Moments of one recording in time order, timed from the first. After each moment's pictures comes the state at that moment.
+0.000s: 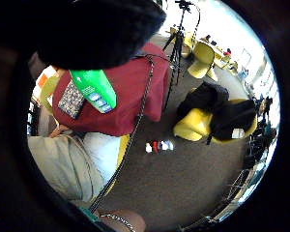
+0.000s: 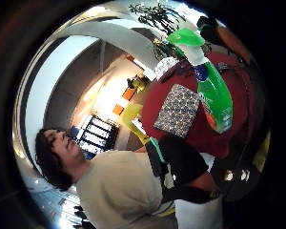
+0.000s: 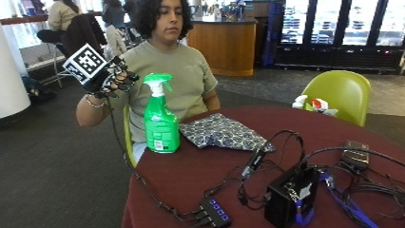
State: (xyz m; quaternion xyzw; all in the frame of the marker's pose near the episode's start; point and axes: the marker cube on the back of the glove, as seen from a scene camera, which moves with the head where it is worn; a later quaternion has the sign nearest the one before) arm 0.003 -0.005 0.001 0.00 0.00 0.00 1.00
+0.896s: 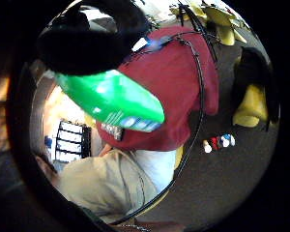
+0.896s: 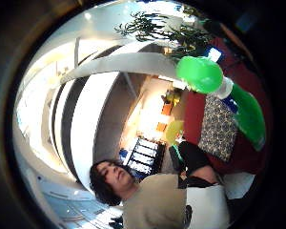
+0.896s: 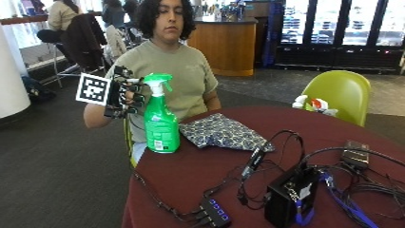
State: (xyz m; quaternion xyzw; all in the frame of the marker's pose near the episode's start) arm 0.015 -0.075 0.052 0.11 -0.26 0.15 0.95
